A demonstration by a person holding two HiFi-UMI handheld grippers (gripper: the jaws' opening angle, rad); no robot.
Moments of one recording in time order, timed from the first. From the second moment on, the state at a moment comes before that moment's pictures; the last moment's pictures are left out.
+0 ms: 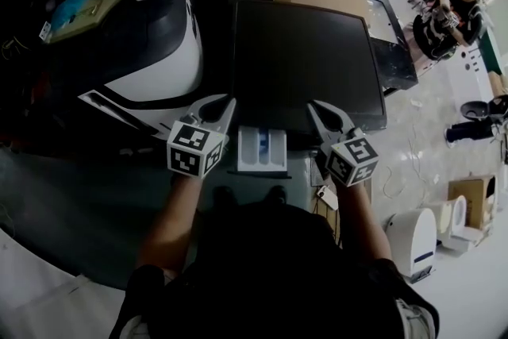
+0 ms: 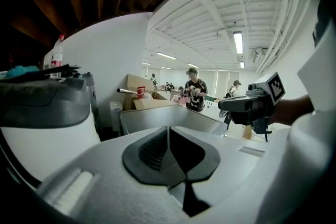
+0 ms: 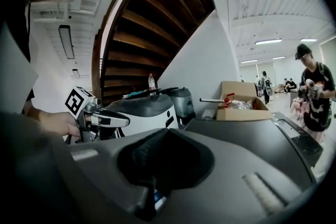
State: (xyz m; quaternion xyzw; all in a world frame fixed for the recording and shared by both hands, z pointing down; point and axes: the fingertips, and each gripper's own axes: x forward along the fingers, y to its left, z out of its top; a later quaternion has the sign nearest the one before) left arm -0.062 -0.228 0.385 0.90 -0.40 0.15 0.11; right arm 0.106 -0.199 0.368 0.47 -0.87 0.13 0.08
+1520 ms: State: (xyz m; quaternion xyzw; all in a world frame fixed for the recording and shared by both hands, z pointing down) left arm -0.004 -0.223 0.325 0.89 -0.43 0.11 0.07; right arm 0.138 -0.194 0.314 0.45 -0.89 0.05 0.03
